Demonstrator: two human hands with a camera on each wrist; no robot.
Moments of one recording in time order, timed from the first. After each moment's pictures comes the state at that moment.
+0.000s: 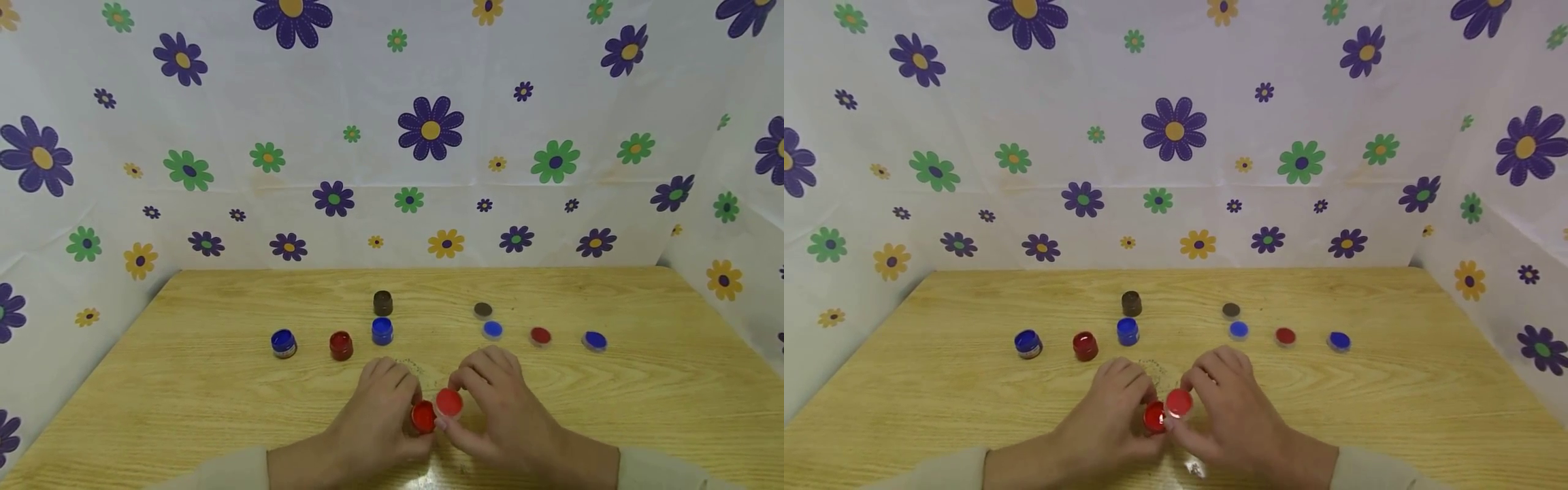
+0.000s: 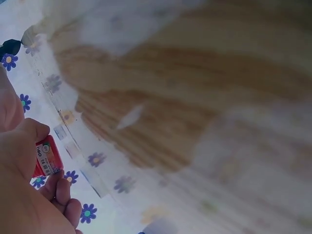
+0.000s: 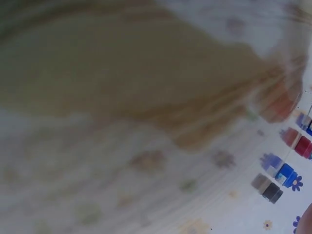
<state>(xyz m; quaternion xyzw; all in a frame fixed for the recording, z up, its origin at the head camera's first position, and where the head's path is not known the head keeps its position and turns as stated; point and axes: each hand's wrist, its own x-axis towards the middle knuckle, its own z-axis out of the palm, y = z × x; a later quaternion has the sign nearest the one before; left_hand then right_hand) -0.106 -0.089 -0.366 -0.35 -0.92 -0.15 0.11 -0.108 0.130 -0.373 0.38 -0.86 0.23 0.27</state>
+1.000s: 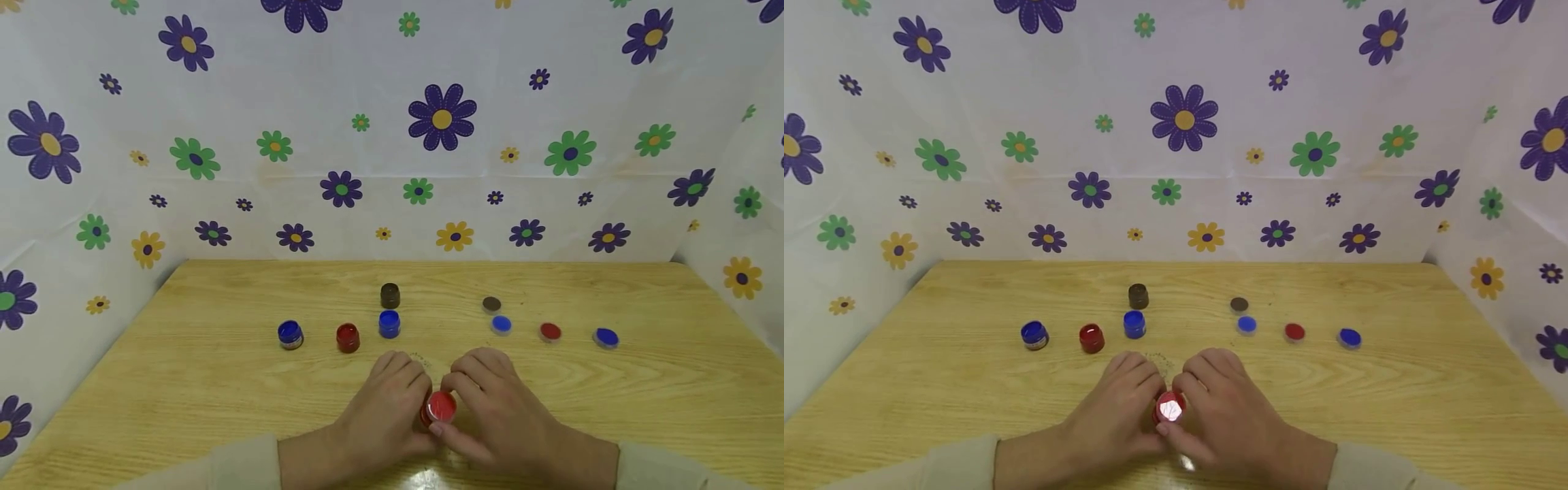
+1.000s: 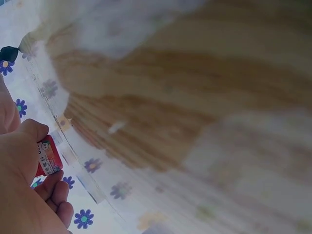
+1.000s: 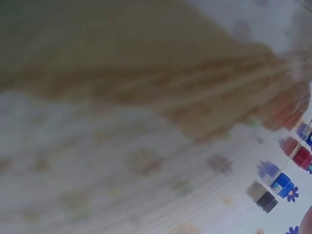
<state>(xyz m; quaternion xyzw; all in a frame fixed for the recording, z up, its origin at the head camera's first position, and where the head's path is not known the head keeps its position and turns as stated) -0.108 -0.090 -0.372 -0.40 -0.89 -0.10 0.18 -0.107 0.120 -0.375 0.44 -0.84 0.16 0.27</state>
